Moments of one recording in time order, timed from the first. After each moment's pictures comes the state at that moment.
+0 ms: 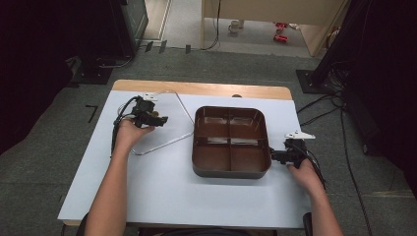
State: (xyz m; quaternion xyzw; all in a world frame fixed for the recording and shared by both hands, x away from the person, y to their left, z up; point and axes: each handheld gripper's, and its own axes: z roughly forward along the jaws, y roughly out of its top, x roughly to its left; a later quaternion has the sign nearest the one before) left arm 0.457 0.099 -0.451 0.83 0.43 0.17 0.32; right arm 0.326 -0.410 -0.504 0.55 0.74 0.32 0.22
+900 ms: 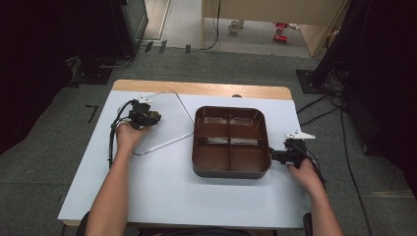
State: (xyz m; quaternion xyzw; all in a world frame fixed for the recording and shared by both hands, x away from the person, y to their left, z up) left arm 0.466 0.113 -0.477 0.80 0.47 0.18 0.33; right arm 0.326 -0.410 -0.504 0.55 0.74 0.32 0.22
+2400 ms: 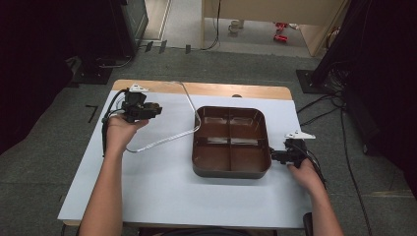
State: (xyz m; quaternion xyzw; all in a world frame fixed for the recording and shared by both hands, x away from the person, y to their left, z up) left arm 0.423 0.102 -0.381 0.80 0.44 0.16 0.38; right arm 0.326 -0.410 -0.504 0.55 0.74 0.33 0.22
